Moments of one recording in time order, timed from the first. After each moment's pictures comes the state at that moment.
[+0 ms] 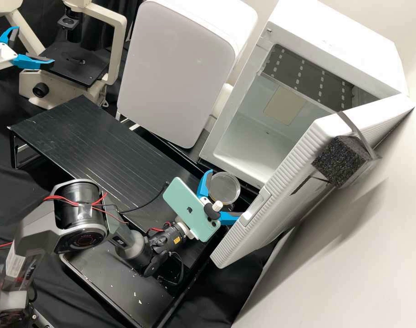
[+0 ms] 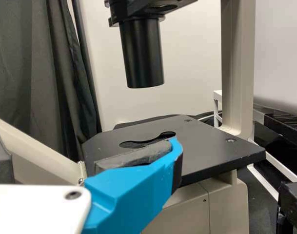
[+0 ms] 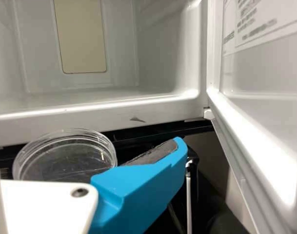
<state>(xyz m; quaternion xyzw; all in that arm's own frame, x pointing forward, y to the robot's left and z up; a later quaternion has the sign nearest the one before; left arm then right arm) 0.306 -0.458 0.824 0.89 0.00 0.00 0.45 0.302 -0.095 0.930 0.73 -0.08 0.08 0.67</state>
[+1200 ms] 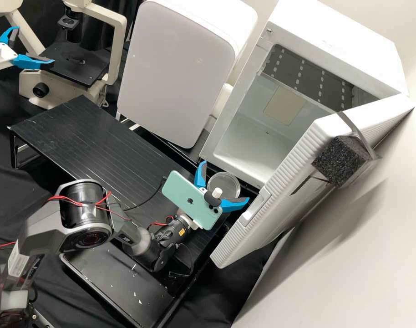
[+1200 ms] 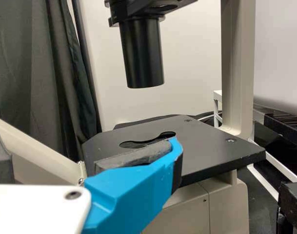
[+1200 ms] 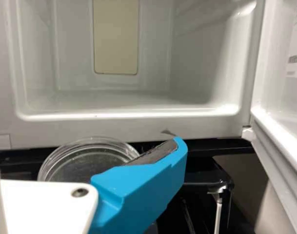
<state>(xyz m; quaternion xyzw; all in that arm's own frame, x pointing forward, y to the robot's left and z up) 0.306 -0.458 0.824 0.89 0.00 0.00 0.45 0.321 -0.091 0.929 0.71 -0.02 0.08 0.70</state>
